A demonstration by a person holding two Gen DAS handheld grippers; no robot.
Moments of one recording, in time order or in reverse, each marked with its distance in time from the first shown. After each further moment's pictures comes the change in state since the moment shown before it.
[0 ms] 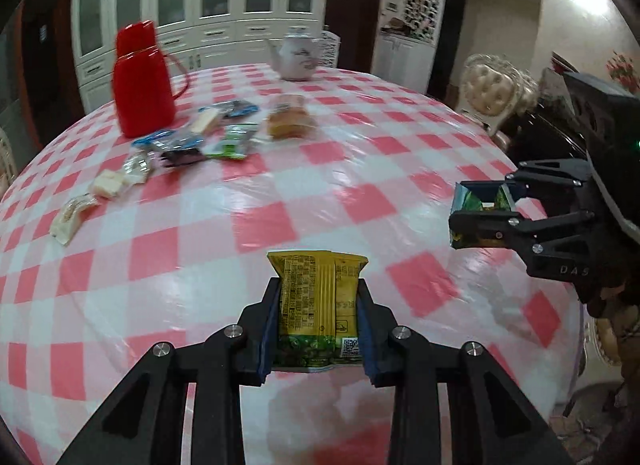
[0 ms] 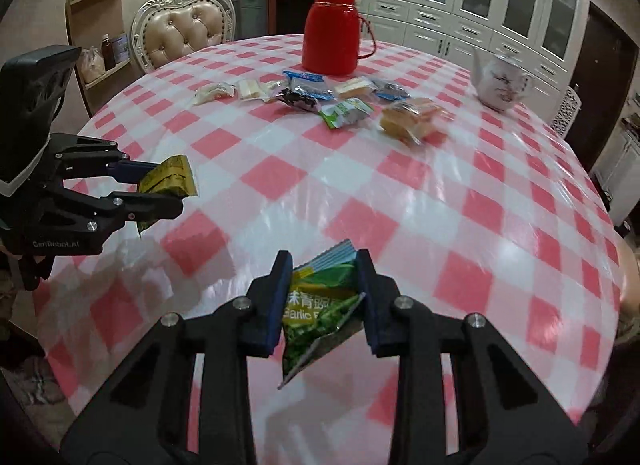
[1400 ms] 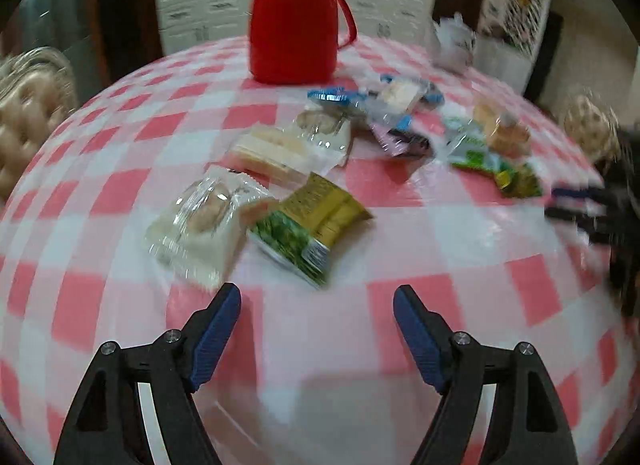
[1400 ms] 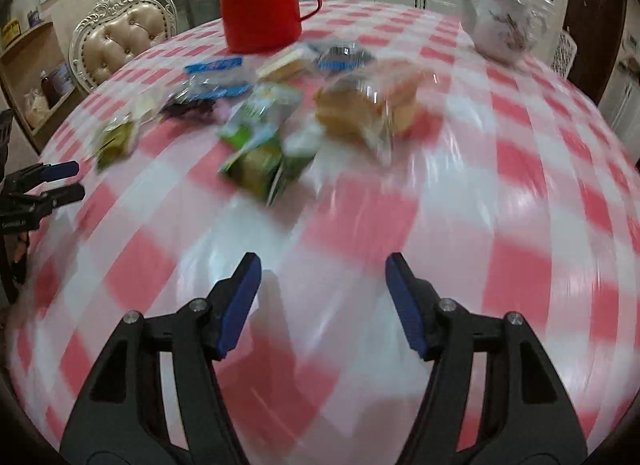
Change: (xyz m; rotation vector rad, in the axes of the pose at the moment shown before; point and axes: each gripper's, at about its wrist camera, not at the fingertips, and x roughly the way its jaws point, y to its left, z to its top) left arm 0.070 0.211 0.024 -0.219 0.099 0.228; right arm 0.177 -0.082 0.092 0.128 0.102 0.010
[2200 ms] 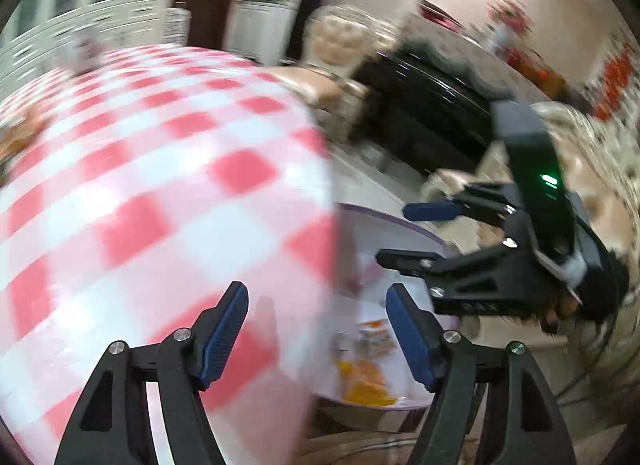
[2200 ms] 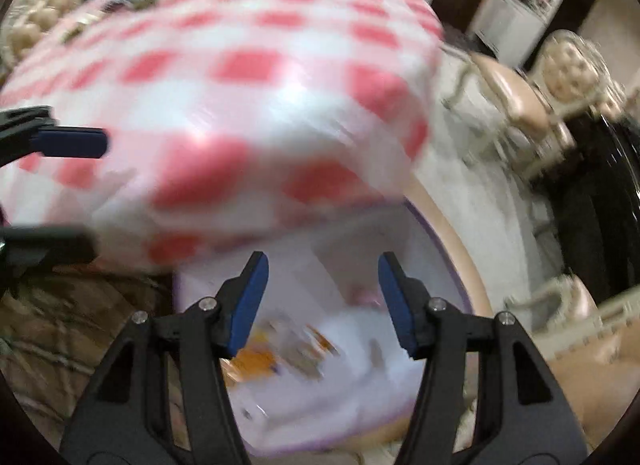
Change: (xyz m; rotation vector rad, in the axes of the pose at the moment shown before) left arm -0.128 -0.413 -0.144 0.404 0.037 -0.635; right arm -0.265 -0.061 -0.316 0.212 0.135 -0.330
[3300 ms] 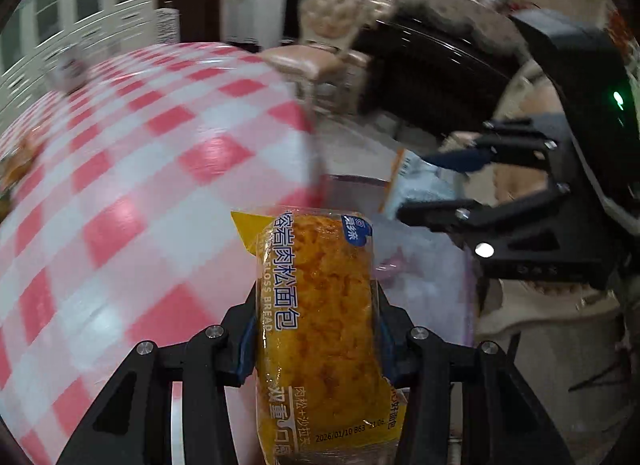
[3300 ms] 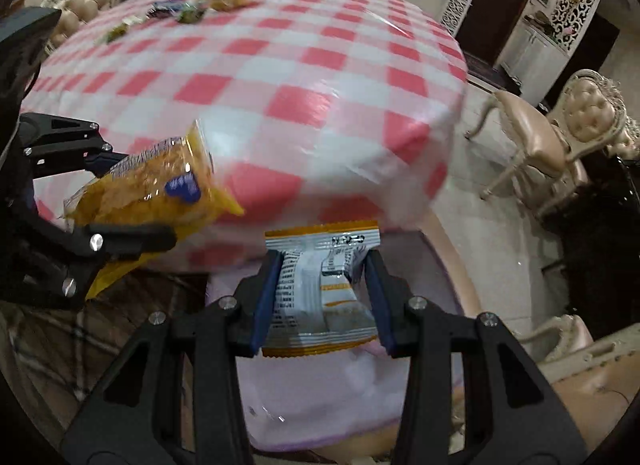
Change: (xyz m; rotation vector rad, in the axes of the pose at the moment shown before) left arm 0.034 -0.067 0.001 0.154 0.122 0.066; right arm -0.029 -0.012 -0.012 -0.074 0.014 0.010
